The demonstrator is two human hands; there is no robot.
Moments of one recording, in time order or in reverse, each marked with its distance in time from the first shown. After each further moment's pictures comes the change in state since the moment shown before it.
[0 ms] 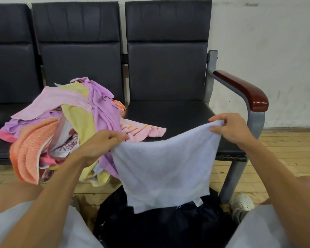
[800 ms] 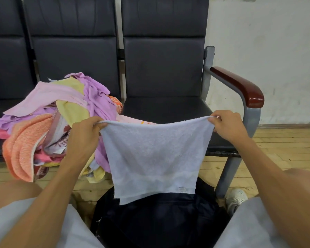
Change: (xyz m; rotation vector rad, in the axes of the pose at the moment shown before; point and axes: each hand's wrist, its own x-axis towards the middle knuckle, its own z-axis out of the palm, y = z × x) left_hand 0.004 -0.019 -0.008 0.363 0.608 0.211; right_hand 0.004 0.001 0.006 -0.170 0.071 -0.007
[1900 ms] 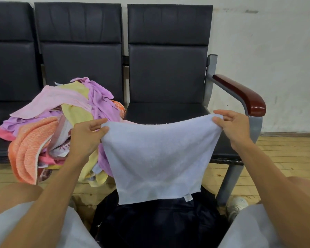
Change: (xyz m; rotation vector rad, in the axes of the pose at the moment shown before) left_hand 0.007 -0.005 0.002 -0.515 0.030 -0.314; right_hand 0.003 -0.006 -0.002 0.606 0.194 0.204
